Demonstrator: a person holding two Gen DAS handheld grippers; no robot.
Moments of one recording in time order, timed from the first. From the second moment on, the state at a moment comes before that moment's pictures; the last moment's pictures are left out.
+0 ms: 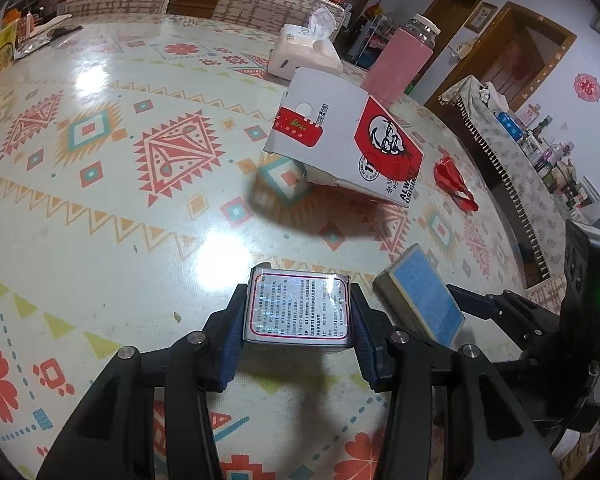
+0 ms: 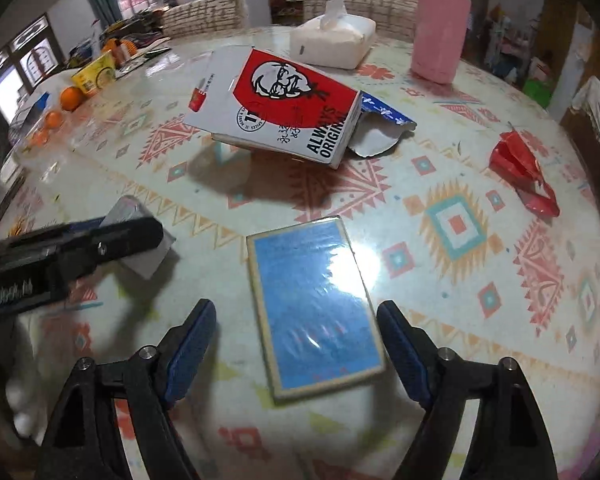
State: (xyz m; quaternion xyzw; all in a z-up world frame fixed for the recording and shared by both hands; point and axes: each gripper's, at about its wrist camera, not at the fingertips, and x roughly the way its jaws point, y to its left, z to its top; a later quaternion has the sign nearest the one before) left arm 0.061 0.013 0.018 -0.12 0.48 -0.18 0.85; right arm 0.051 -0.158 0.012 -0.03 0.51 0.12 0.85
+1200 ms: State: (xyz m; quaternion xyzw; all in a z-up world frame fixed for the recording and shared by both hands) left arm 0.000 -0.029 0.046 -0.05 0.43 -0.21 0.87; right arm -0.221 -0.315 0.075 0.17 0.35 -0.07 0.92
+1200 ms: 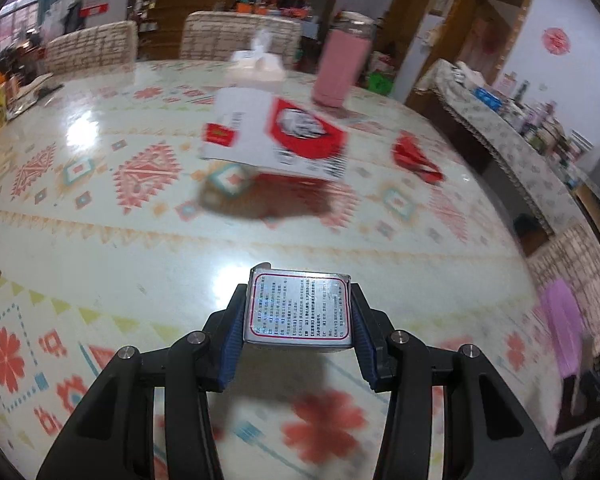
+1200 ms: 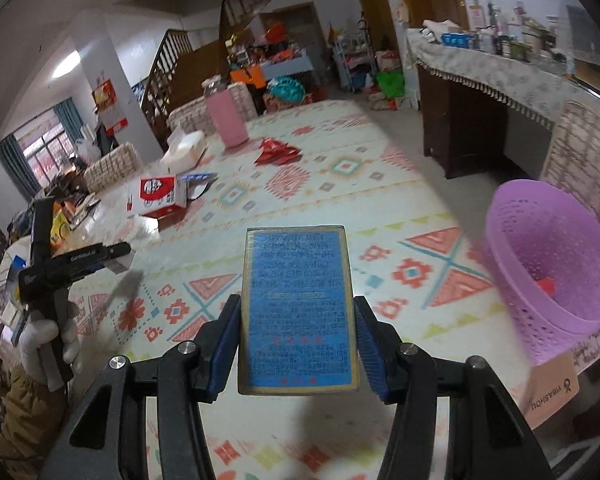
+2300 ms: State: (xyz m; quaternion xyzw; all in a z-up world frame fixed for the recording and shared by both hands) left arm -0.118 -0.443 0.102 0.13 0.44 -0.52 0.72; right arm -0.325 -0.538 0.060 0.28 0.29 -0.23 0.89
